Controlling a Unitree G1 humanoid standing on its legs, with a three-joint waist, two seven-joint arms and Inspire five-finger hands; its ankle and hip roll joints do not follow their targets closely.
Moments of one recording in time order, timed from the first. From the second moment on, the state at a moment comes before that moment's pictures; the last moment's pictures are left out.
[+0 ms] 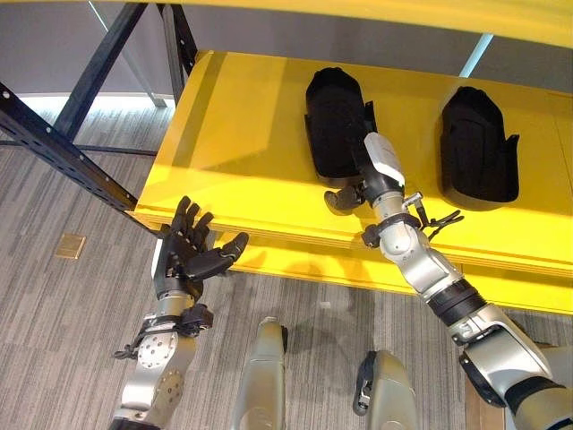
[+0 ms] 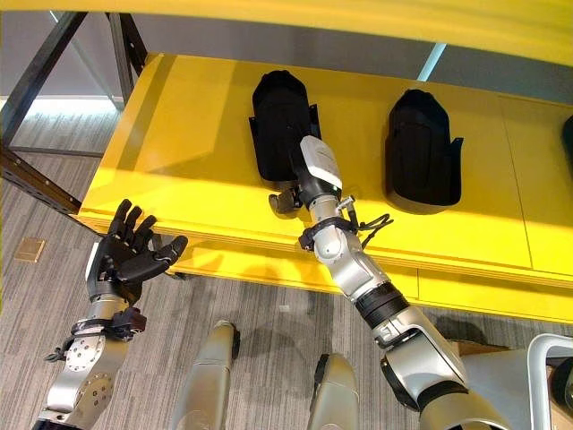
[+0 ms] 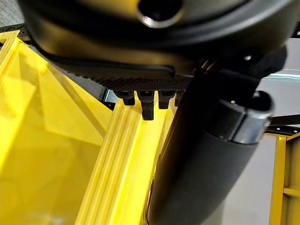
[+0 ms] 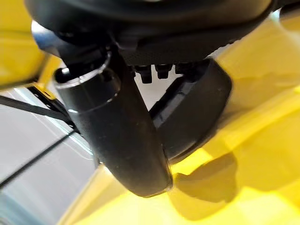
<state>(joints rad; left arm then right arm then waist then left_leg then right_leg) 0.06 0.49 -0.09 -0.07 -0.69 -0.21 0.23 -0.77 -0.40 0.49 0.35 -0.21 0.04 -0.33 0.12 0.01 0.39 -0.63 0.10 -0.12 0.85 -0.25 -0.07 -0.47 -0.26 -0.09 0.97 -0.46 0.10</state>
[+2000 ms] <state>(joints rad) 0.06 0.49 -0.08 -0.09 -0.70 -0.23 0.25 -0.93 -0.48 0.39 0.52 -0.07 0.03 -0.42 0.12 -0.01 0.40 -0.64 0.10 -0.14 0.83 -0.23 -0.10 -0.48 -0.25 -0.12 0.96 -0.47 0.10</state>
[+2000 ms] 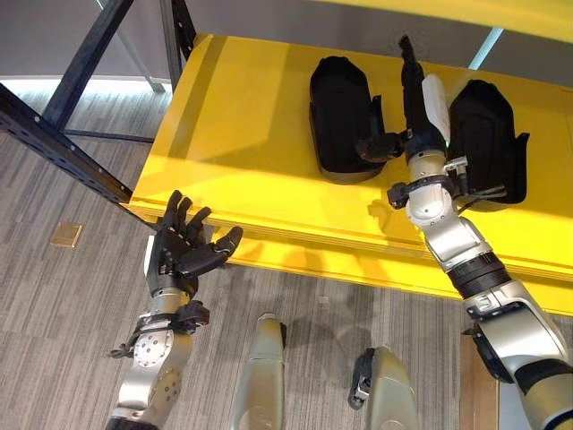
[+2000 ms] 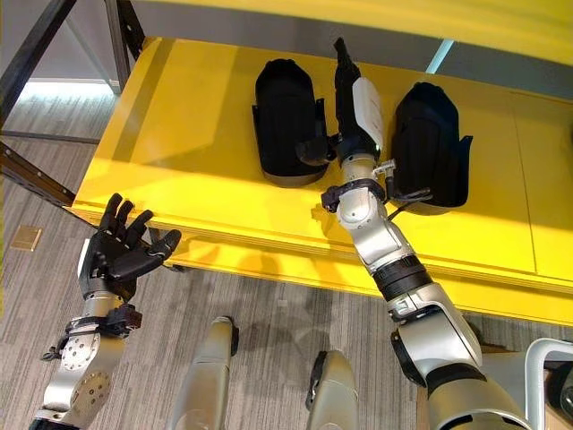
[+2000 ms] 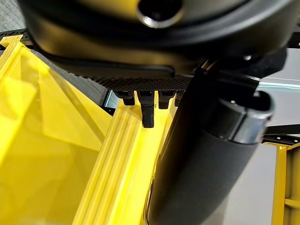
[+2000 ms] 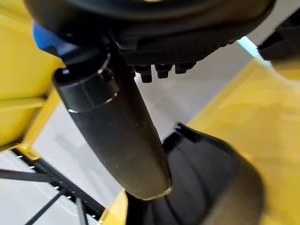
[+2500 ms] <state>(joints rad) 0.06 0.50 -0.09 -0.09 -0.70 -0.23 0.25 -0.98 -0.48 0.42 0.65 -0.03 0.05 -0.42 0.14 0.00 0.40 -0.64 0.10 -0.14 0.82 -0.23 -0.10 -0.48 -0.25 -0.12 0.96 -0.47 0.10</state>
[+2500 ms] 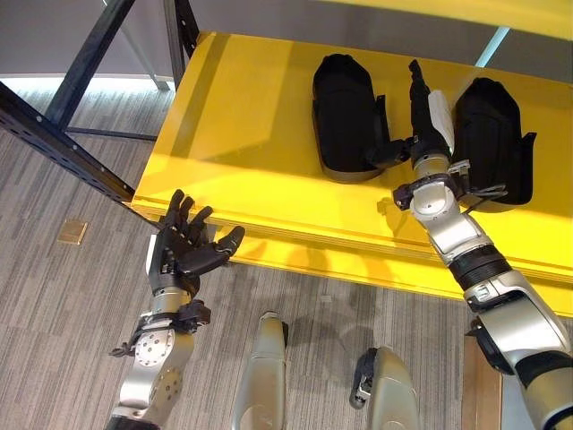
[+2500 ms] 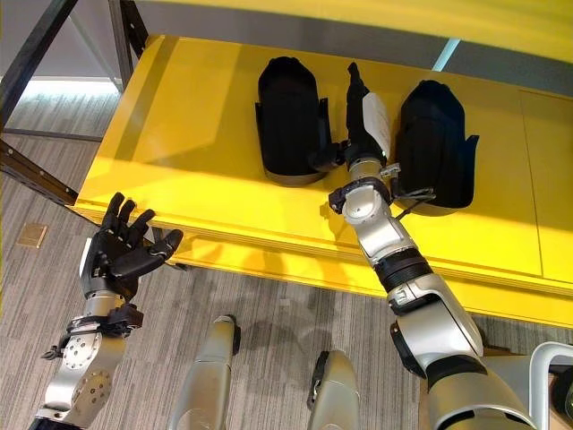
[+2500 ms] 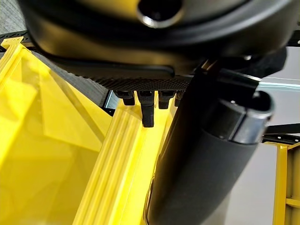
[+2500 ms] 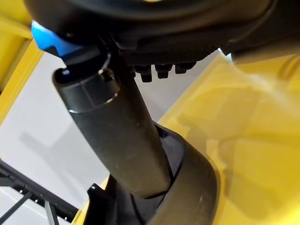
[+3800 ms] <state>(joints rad) 0.06 0.49 -0.10 -0.08 -0.70 -0.22 0.24 -0.98 -0.39 0.43 0.71 0.00 0.05 -0.40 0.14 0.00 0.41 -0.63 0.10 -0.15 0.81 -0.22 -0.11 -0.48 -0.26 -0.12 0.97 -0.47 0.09</state>
